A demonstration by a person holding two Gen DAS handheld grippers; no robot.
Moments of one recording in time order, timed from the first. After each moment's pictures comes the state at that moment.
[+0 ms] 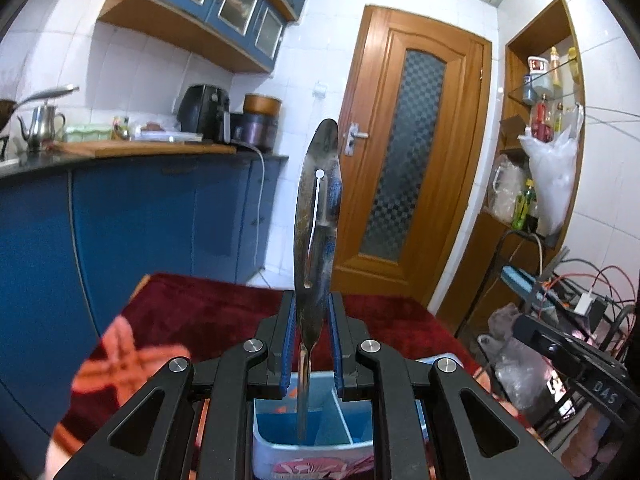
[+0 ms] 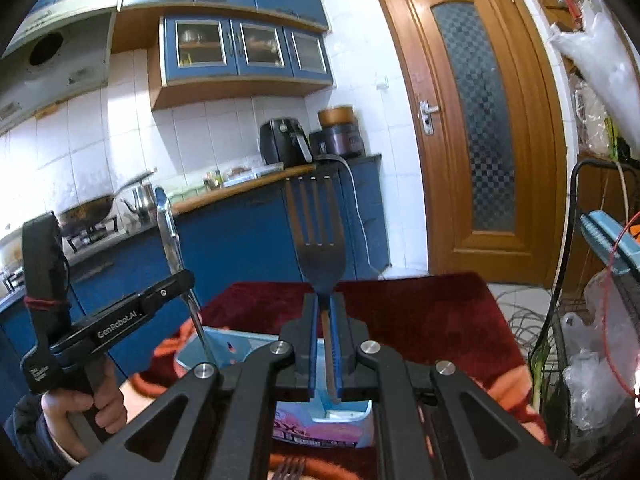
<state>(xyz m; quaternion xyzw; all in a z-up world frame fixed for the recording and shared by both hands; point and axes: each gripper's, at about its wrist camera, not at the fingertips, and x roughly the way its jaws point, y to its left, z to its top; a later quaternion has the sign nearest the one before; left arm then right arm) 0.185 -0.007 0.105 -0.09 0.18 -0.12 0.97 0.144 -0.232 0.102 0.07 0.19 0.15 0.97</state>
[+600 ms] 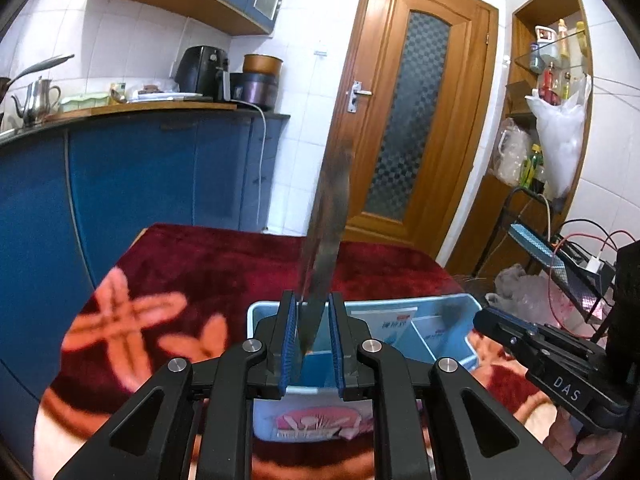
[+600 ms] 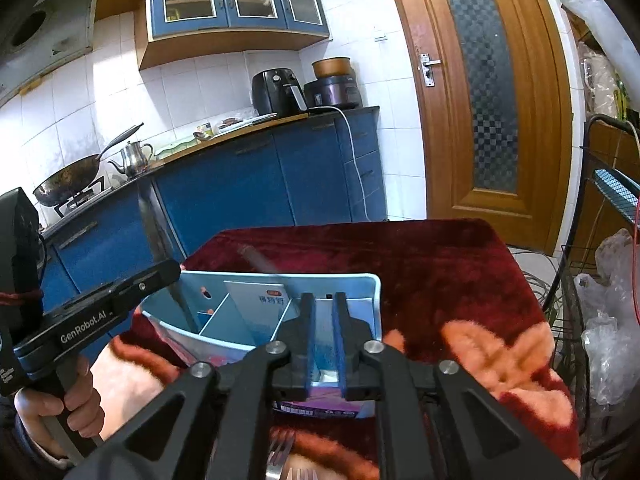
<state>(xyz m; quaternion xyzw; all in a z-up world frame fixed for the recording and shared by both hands) 0.183 -0.013 0.069 -0.08 0.25 -0.13 0.96 0.161 -0.223 0.062 0.06 0.26 0.15 0.95</state>
